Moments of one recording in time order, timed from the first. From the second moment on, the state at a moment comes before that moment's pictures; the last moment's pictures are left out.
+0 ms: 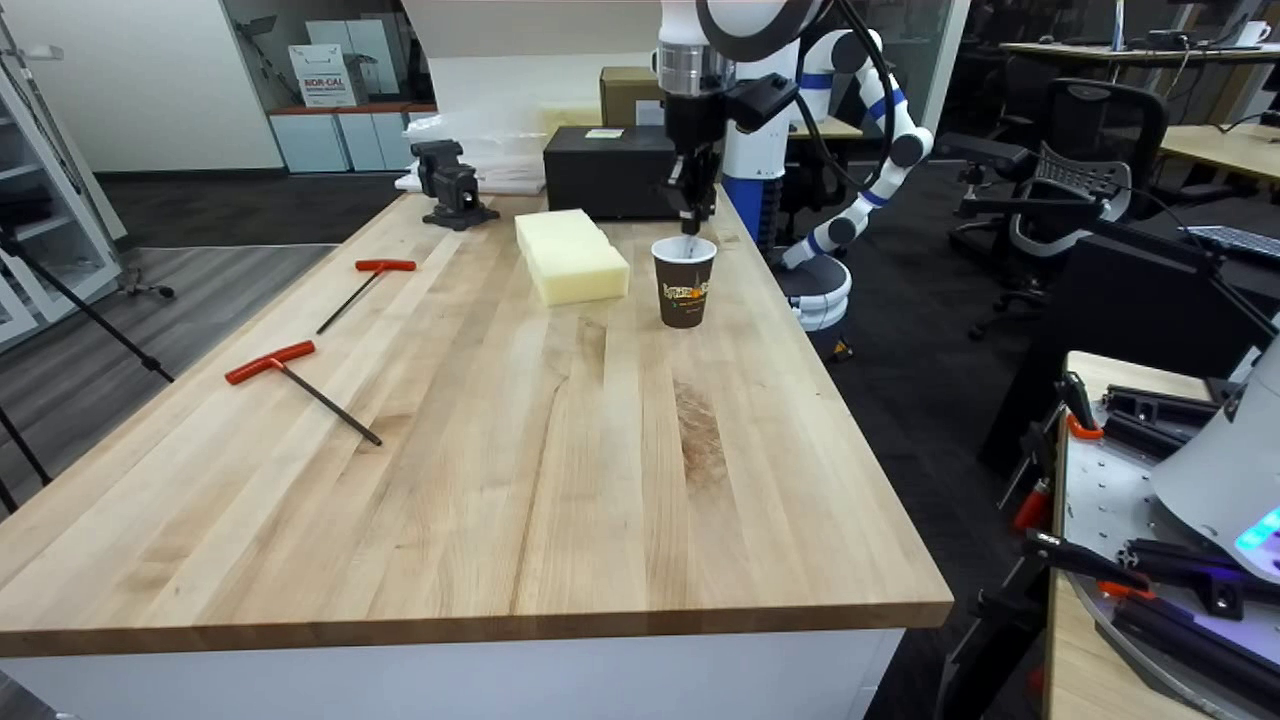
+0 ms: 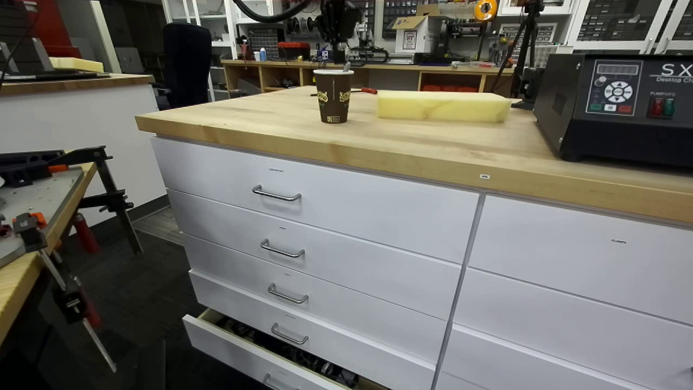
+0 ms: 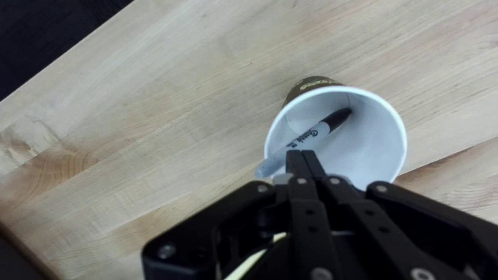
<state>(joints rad) 0.03 0.30 -0.01 -1.93 -0.14 2.30 0.02</state>
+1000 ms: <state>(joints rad) 0.03 0.31 -0.02 -1.92 -0.17 2.30 0.02</state>
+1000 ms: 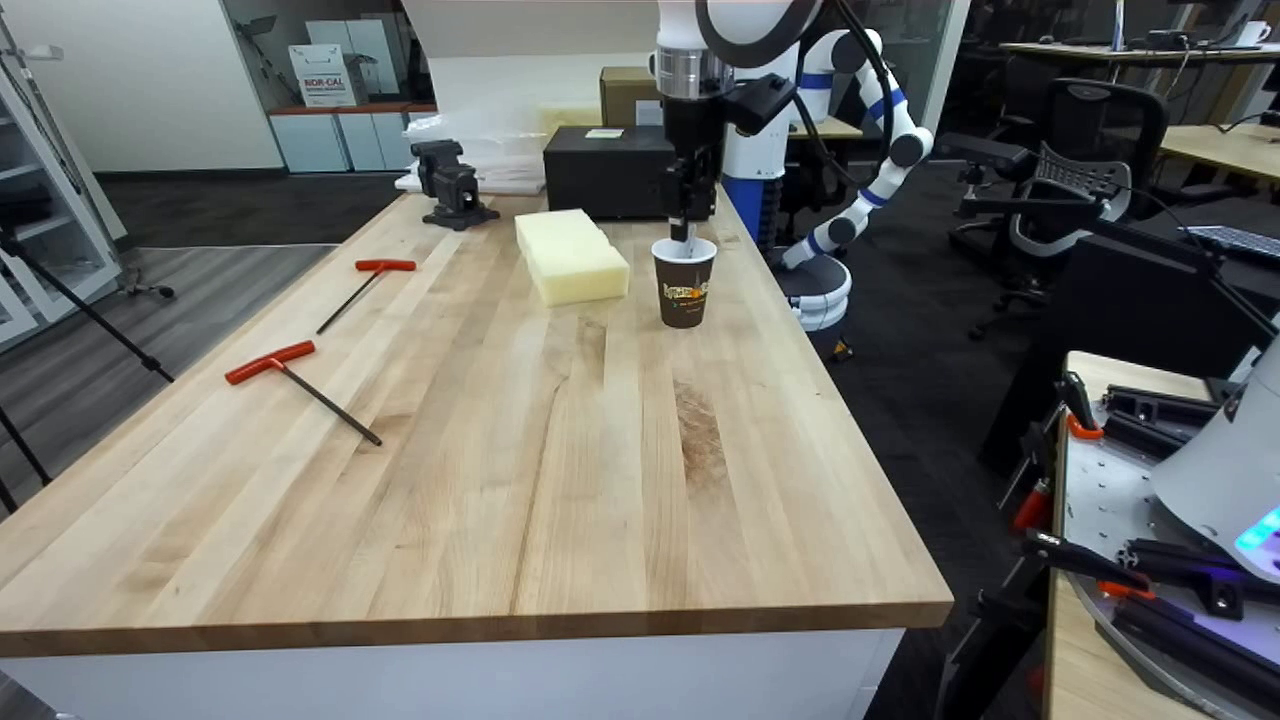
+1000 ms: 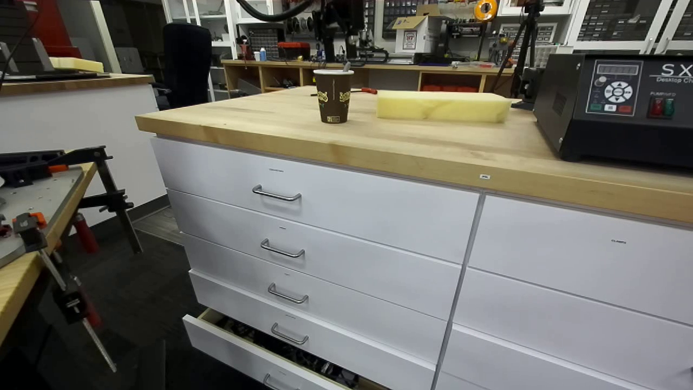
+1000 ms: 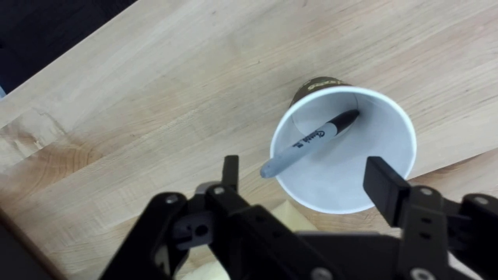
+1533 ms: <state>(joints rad) 0.03 0.33 -0.02 -1.91 -0.17 2.31 0.02</state>
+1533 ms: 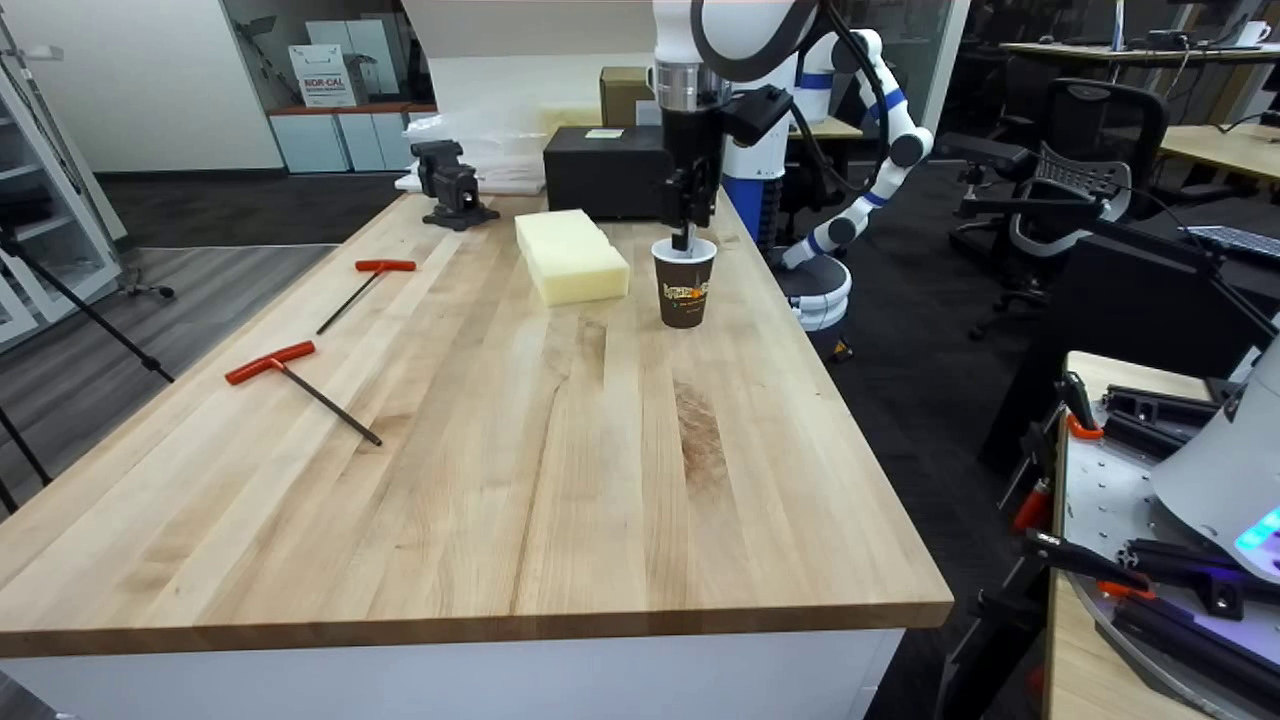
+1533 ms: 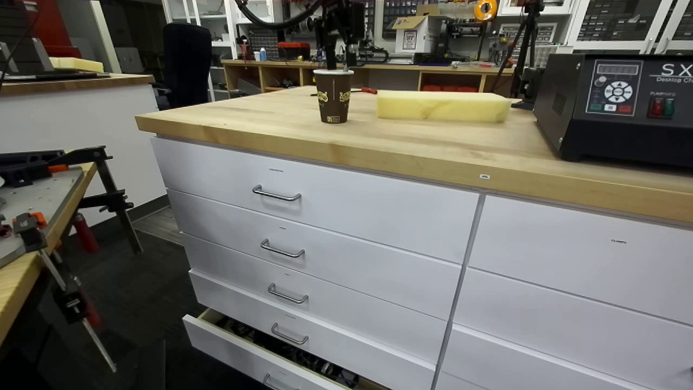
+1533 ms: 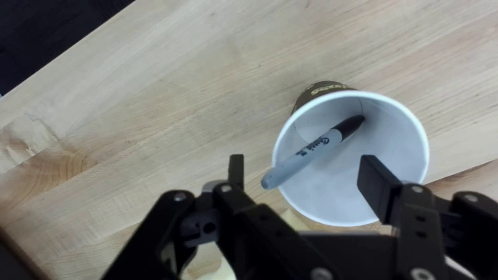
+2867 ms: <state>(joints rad) 0.03 0.33 -0.02 -1.88 -0.17 2.31 0.02</state>
